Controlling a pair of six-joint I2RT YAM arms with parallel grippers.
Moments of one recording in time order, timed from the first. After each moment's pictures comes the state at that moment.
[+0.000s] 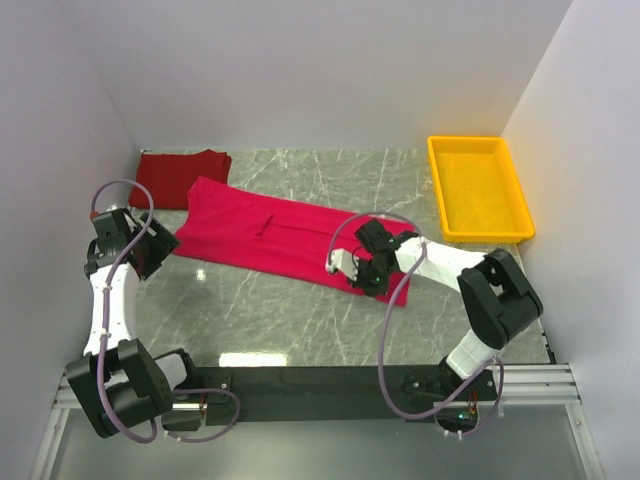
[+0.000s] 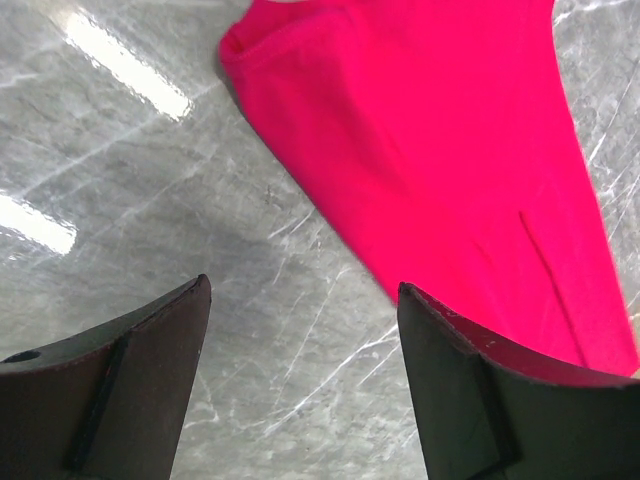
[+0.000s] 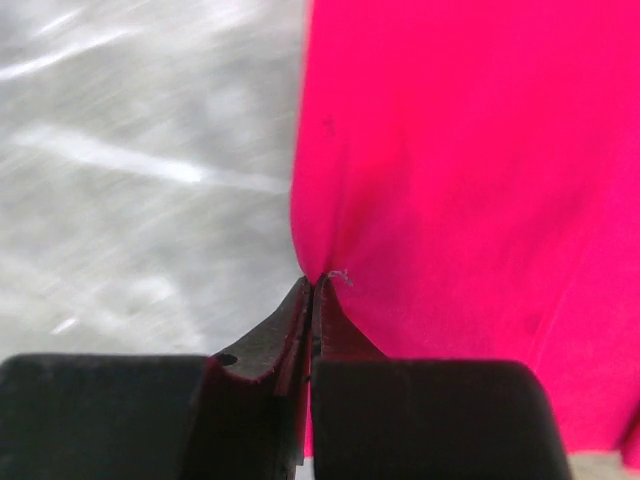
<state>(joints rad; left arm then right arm) 0.39 1.11 0.83 -0.54 0.19 -0.52 0.58 1.63 0.93 -0.60 -0.26 -0.77</state>
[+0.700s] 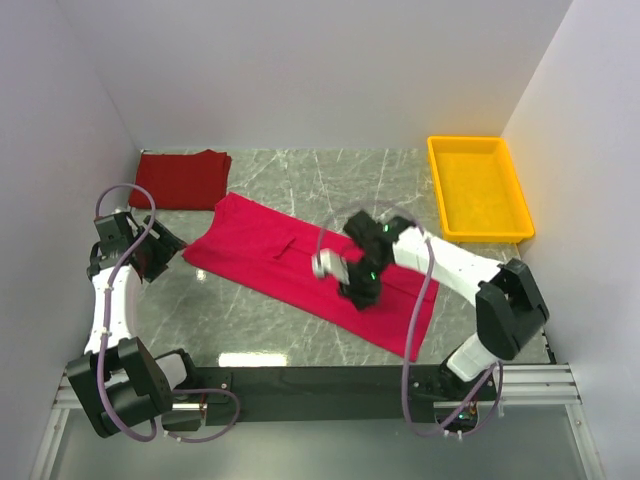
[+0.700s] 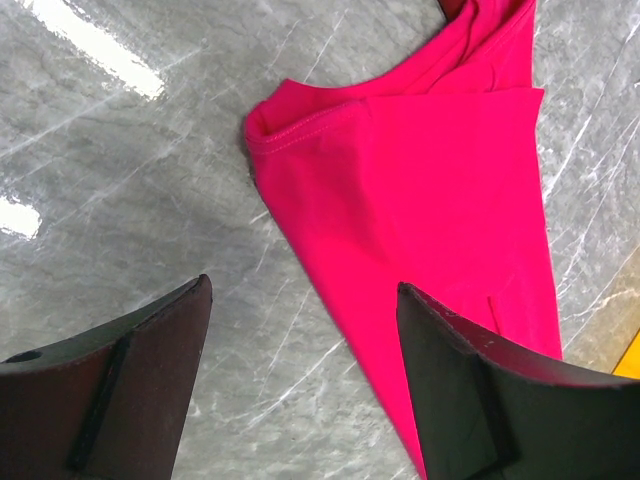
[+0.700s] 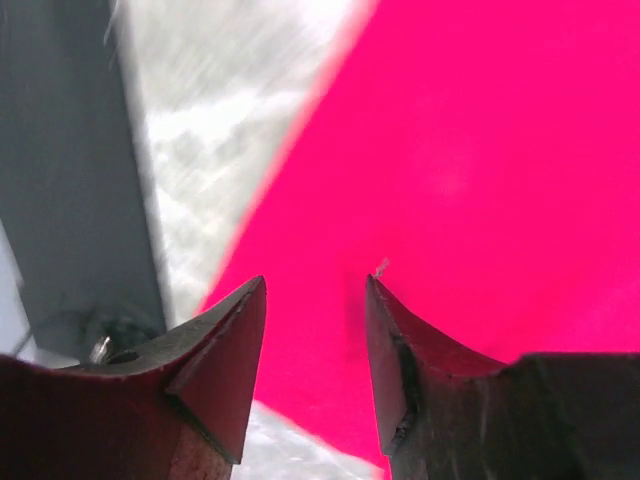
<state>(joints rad) 0.39 1.12 0.79 -0.51 0.25 -0.55 0.70 1.55 1.08 -1.01 -0.45 -0.86</state>
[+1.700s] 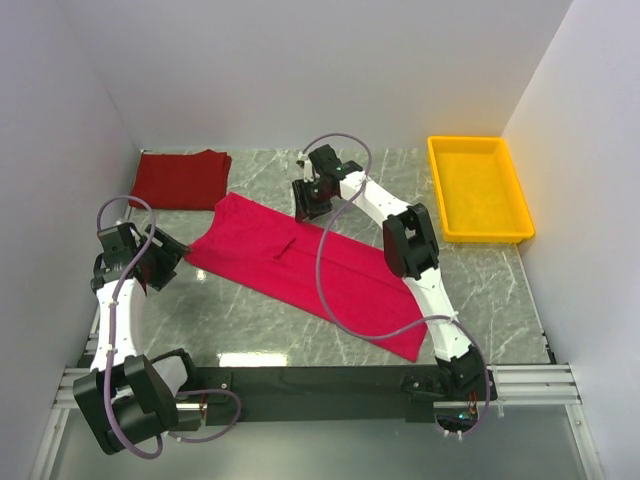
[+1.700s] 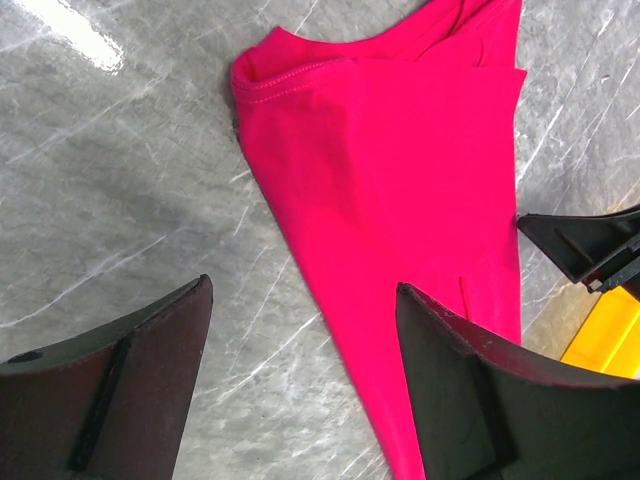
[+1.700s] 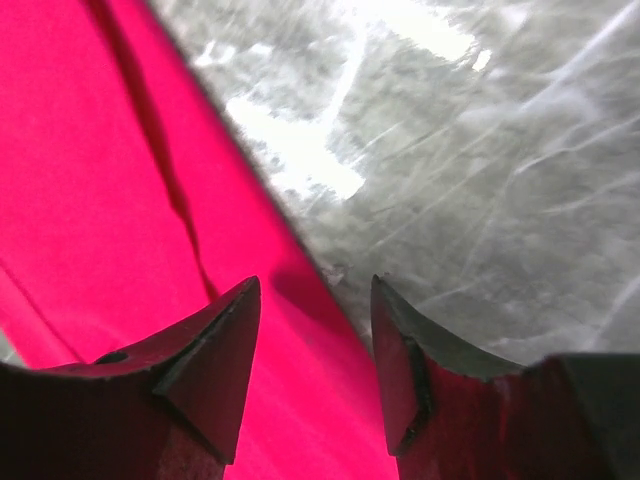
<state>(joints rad) 0.39 1.02 0.71 -0.52 0.29 -0.65 0.54 2.53 2.24 -0.73 -0.33 0.20</state>
